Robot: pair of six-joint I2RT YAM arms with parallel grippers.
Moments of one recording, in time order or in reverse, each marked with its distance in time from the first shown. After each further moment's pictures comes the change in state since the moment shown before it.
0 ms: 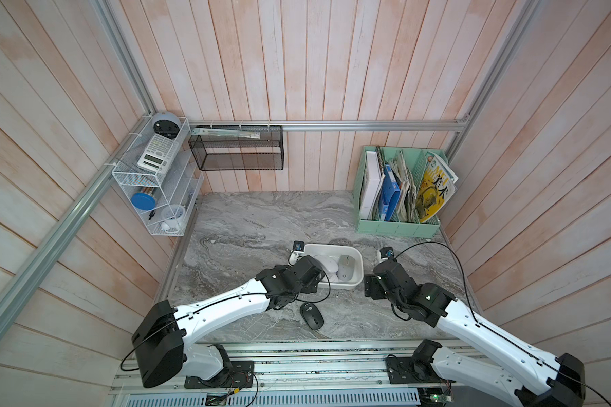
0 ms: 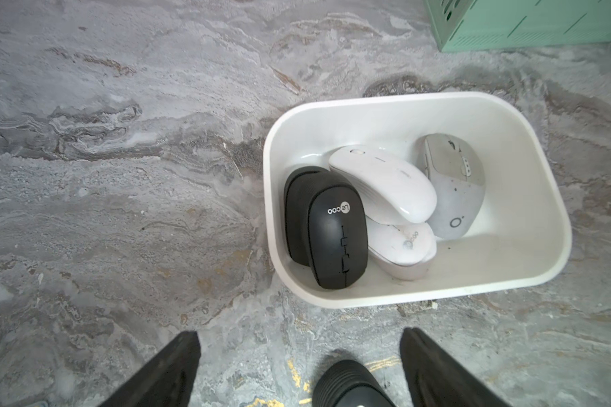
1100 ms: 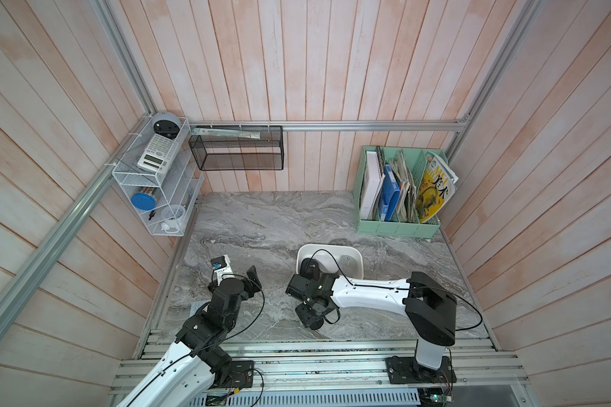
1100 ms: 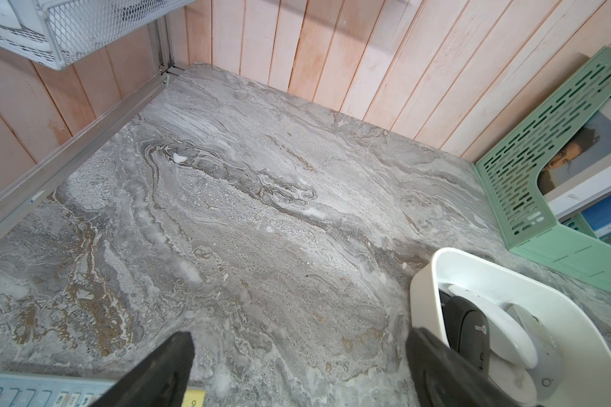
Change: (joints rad) left arm 0.395 -0.881 -0.586 0.201 -0.069 0.065; right arm 0.419 0.950 0.550 -0.106 -0.374 0.033
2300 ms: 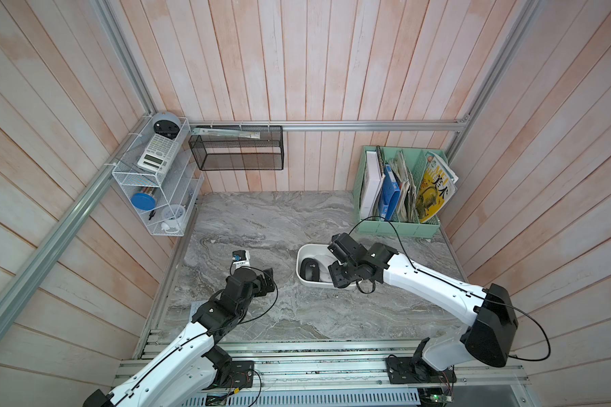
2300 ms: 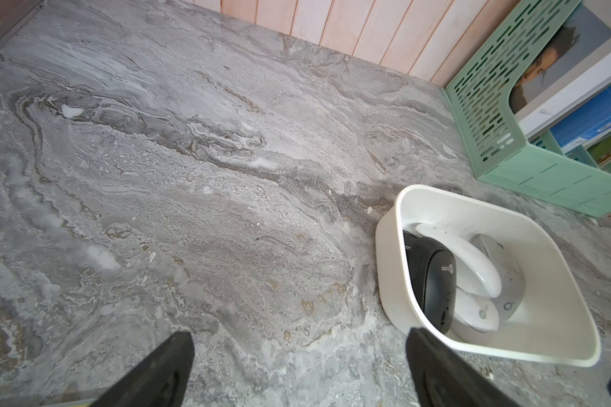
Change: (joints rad) left arm 0.000 0.209 0.026 0.094 0.206 0.028; right arm -0.281 -0.358 -0.027 -0.109 0.135 -0.101
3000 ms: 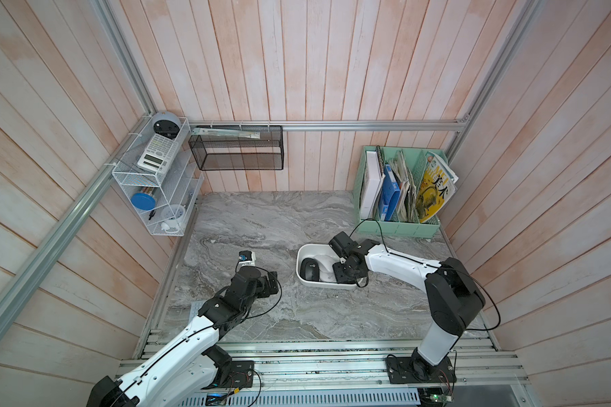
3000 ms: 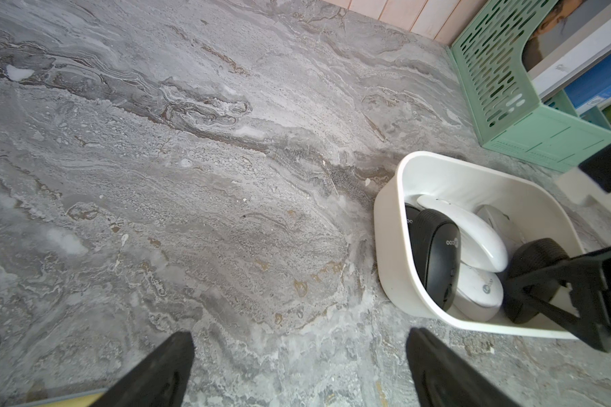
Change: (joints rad) left arm 0.000 0.092 0.001 0.013 0.079 -0.002; right arm -0.200 0.241 -0.053 0.144 -0.023 -0.059
